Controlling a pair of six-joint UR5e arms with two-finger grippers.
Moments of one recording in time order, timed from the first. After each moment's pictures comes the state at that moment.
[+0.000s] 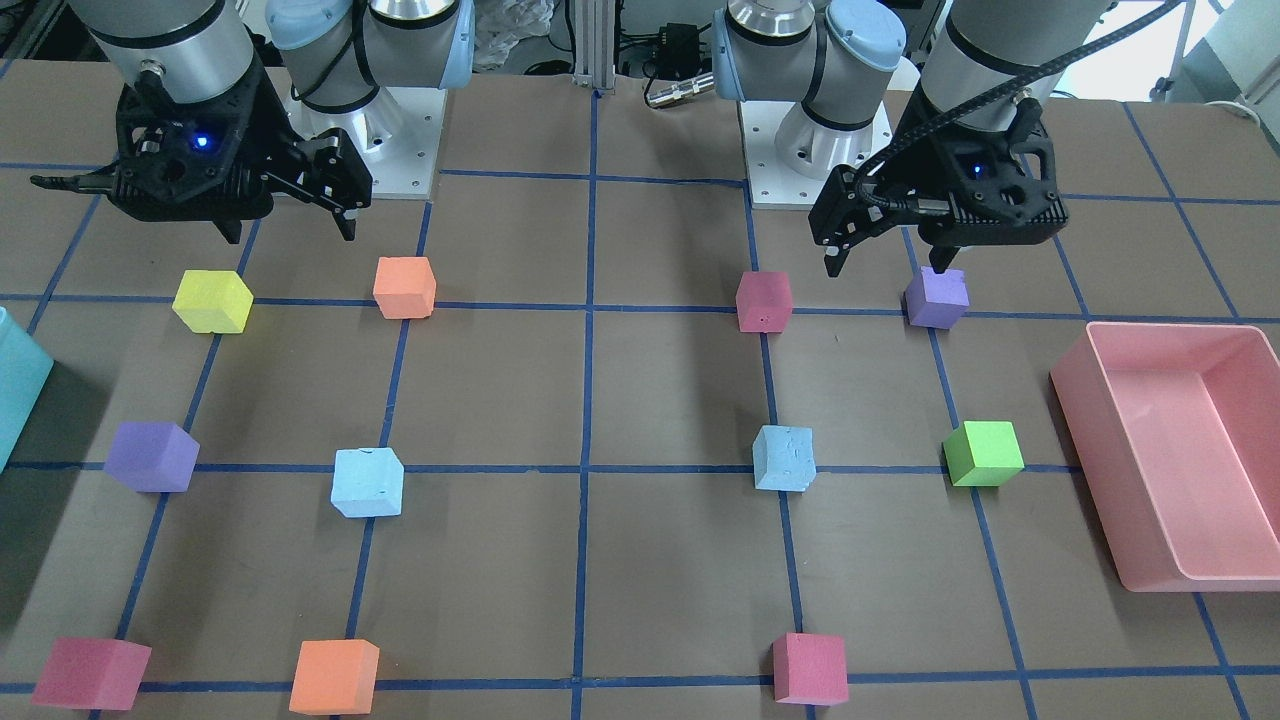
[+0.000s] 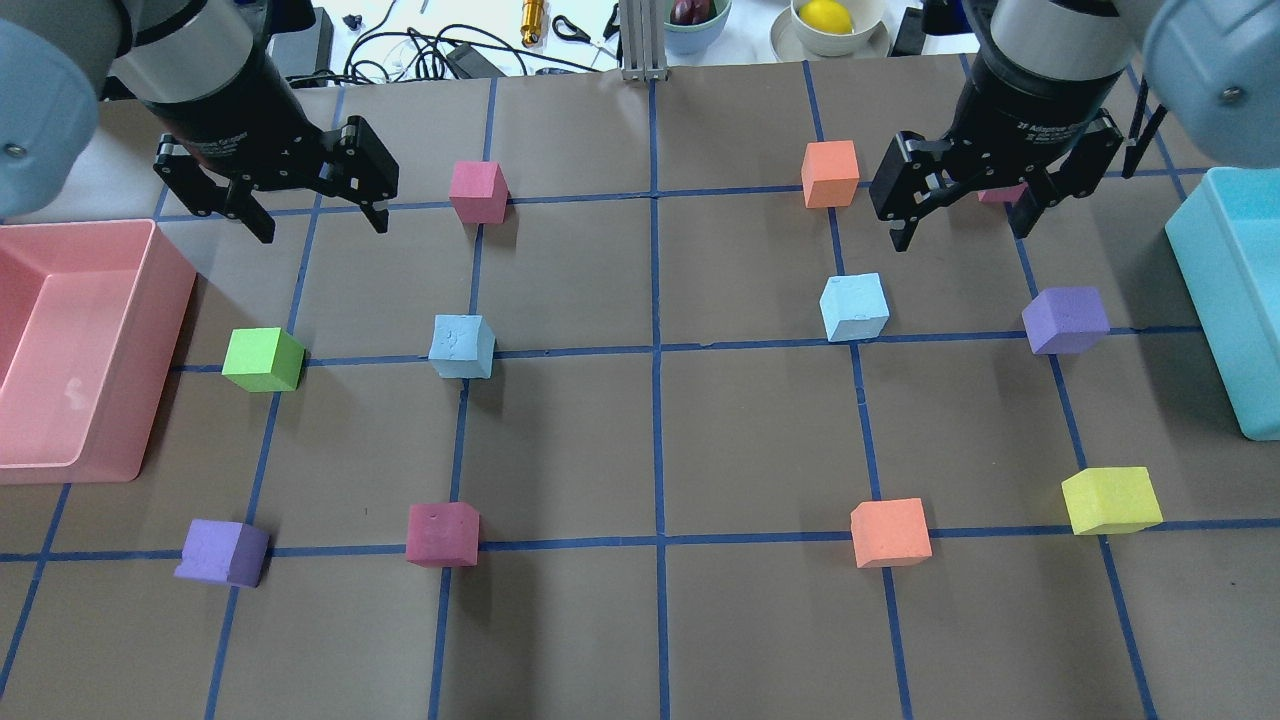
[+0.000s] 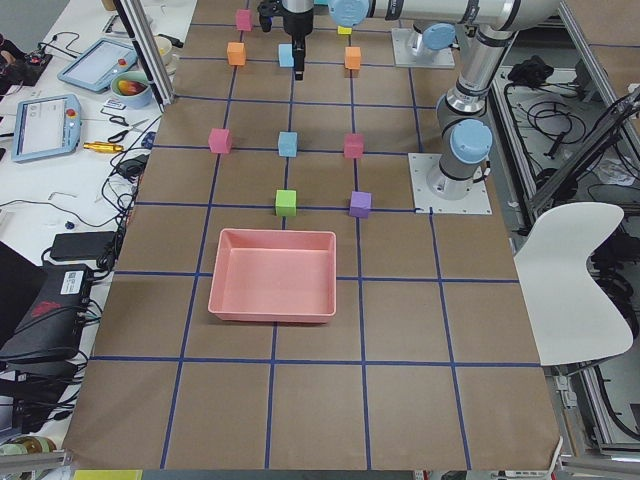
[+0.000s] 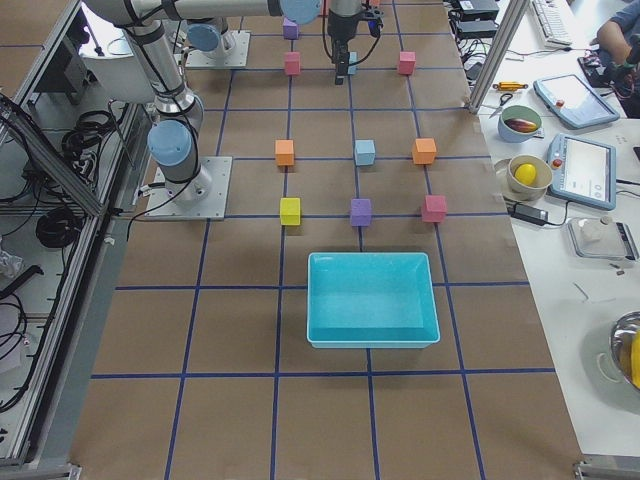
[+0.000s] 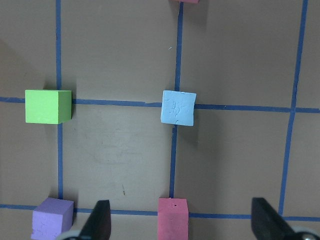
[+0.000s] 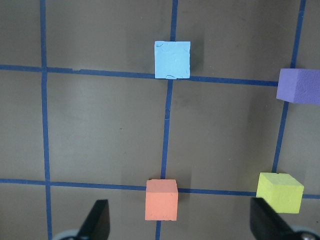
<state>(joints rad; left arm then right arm) -1.56 -1.58 -1.53 -1.58 1.58 -0.04 1.57 -1.57 1.53 -1.49 -1.58 -0.07</state>
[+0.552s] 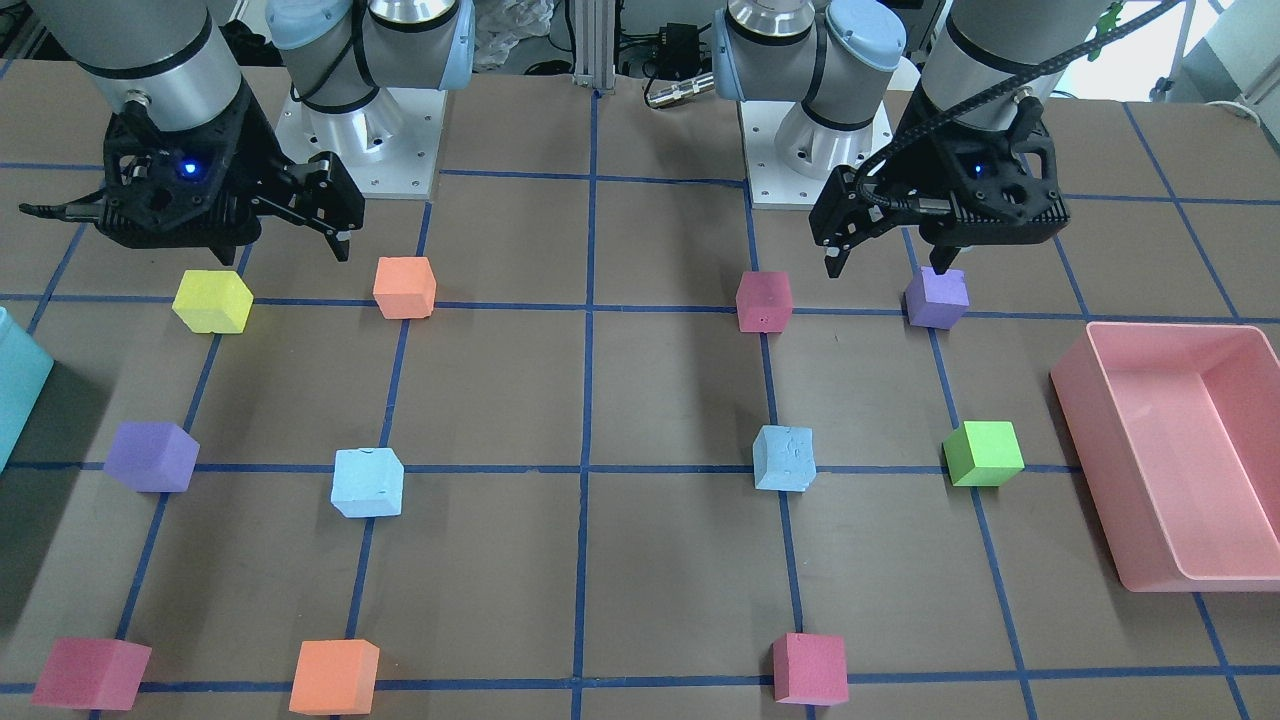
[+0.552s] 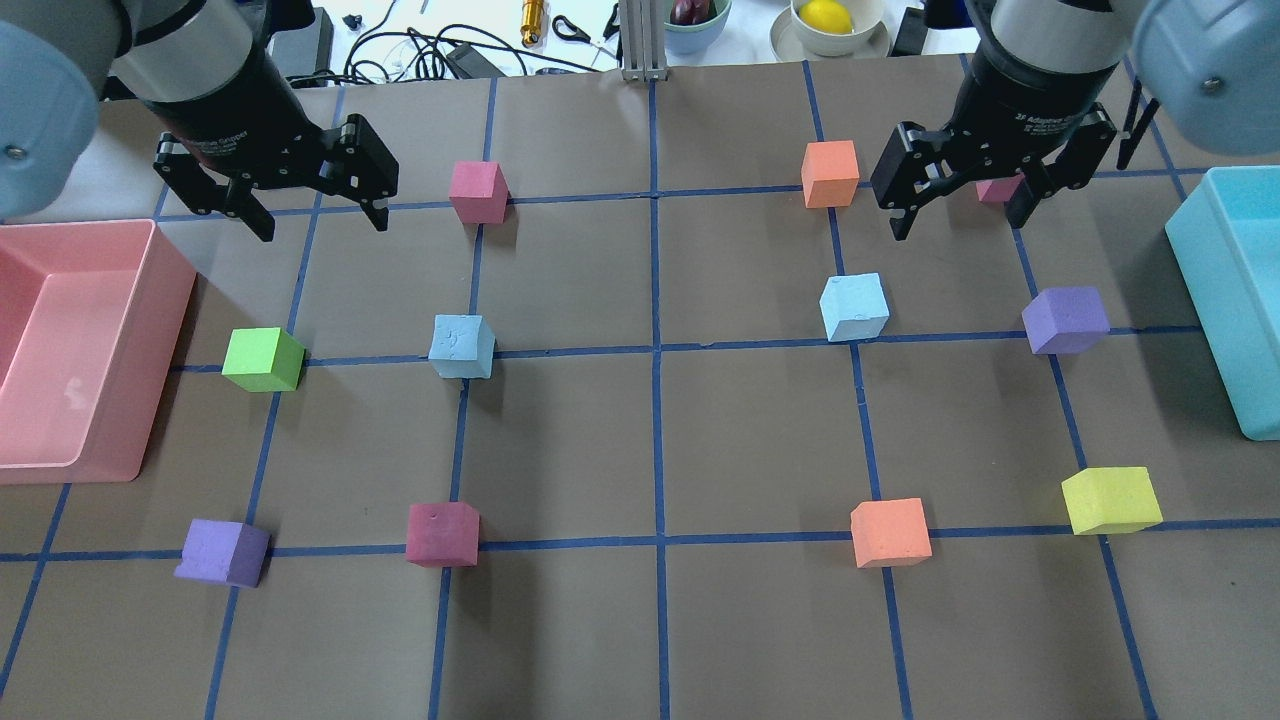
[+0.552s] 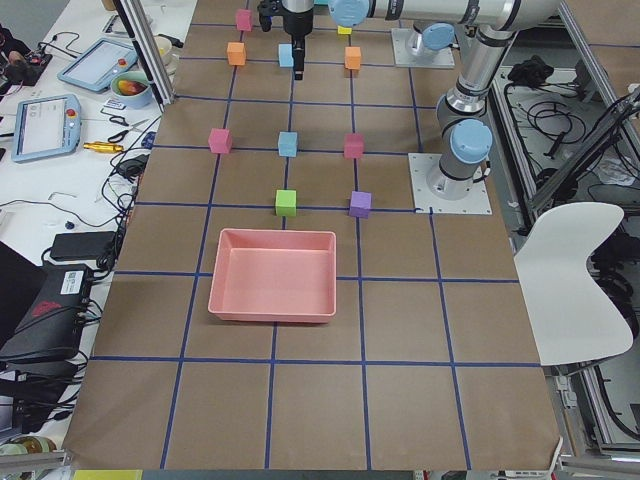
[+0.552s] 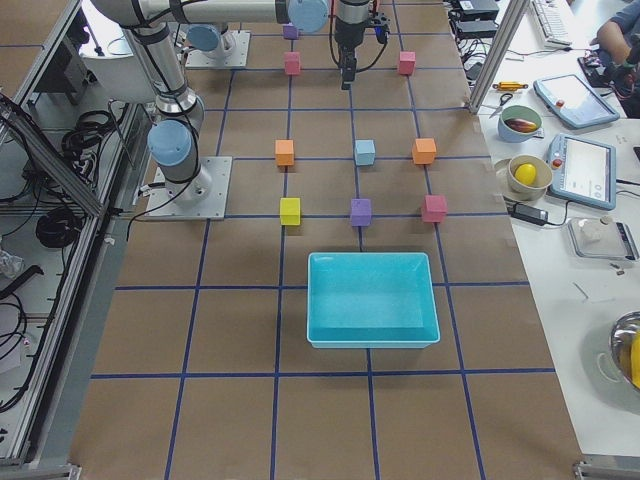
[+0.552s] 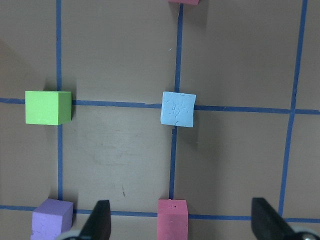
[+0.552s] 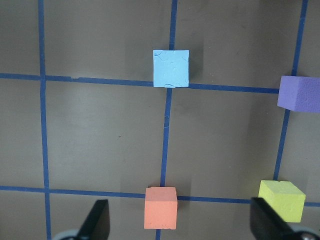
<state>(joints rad) -1.56 -1.58 -1.53 -1.57 1.58 -0.04 1.56 -1.55 1.53 -1.50 -1.57 -0.08</state>
